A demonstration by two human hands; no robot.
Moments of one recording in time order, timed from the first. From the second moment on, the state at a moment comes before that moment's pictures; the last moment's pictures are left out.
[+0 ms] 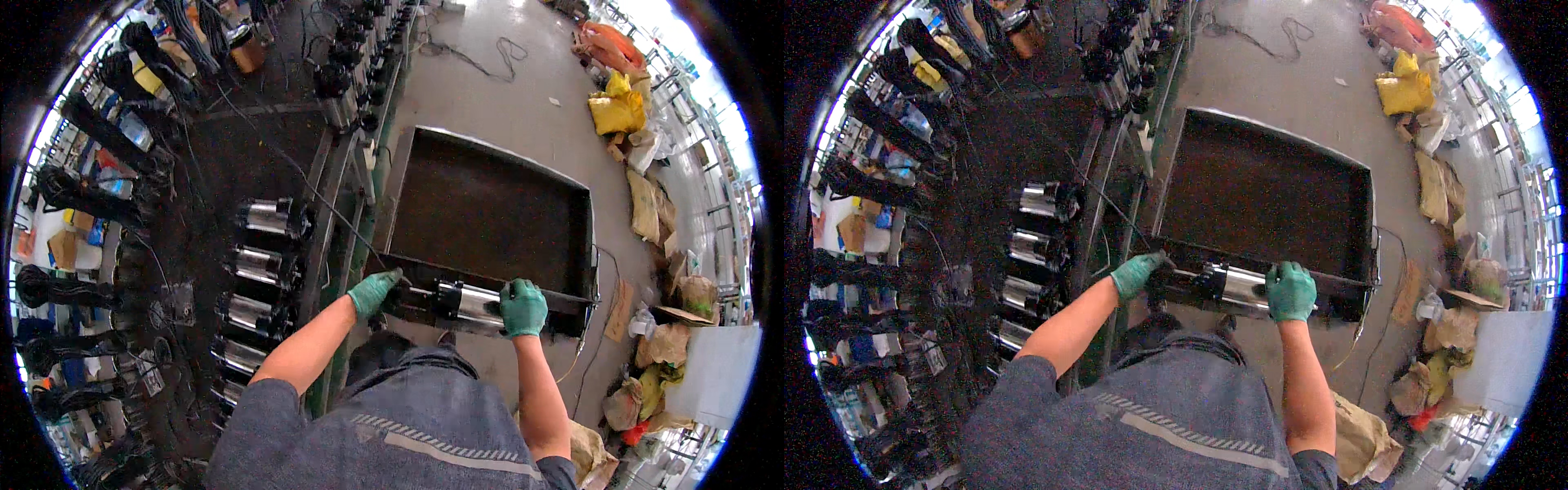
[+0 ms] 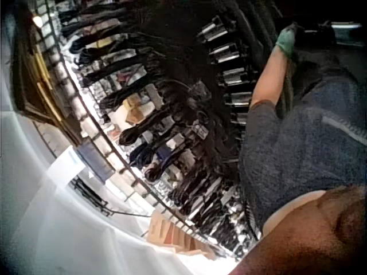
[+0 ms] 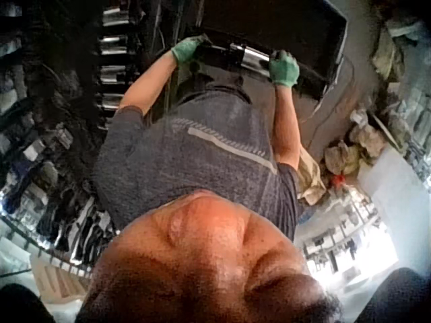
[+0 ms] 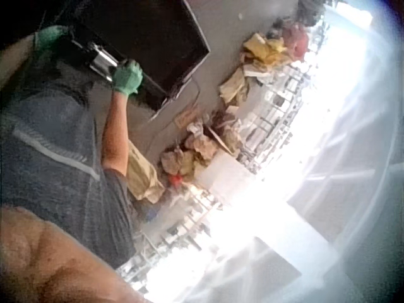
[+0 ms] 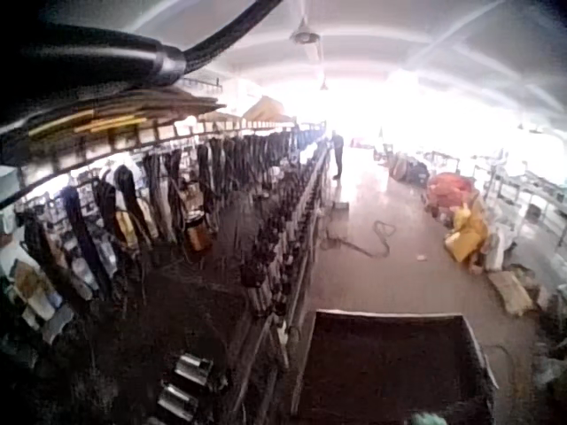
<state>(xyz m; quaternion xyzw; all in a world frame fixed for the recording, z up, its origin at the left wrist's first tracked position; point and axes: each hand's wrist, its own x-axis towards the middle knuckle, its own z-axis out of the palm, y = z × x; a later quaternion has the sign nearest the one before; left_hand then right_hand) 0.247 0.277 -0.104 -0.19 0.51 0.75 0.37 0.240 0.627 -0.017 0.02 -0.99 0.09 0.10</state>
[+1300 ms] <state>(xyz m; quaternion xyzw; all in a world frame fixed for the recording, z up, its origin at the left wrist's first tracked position) 0.205 0.261 -0.091 0.16 0.70 0.51 0.47 0.241 0.637 -0.026 0.00 -0.99 0.10 0.10</state>
